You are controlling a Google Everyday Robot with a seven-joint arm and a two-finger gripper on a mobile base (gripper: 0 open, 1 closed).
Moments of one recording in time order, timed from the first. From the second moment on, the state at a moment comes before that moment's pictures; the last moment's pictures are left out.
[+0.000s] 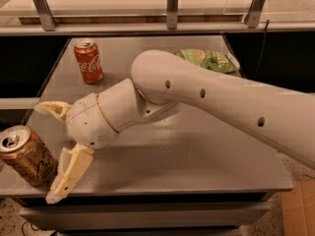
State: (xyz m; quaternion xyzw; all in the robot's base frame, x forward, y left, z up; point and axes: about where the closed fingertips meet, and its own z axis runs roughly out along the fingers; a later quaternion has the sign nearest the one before) arm 0.355 0.218 0.886 -0.72 0.40 0.43 0.37
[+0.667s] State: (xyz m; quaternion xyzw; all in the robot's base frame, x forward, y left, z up) arm 0.349 0.249 0.872 -0.72 0.37 0.46 0.36
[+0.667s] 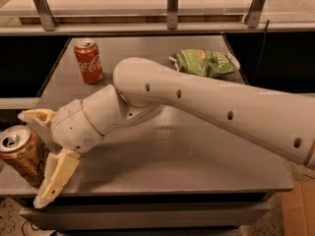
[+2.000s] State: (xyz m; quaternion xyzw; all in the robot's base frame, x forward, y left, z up) arm 0.355 0.258 0.879 -0.73 0.34 0.48 0.36
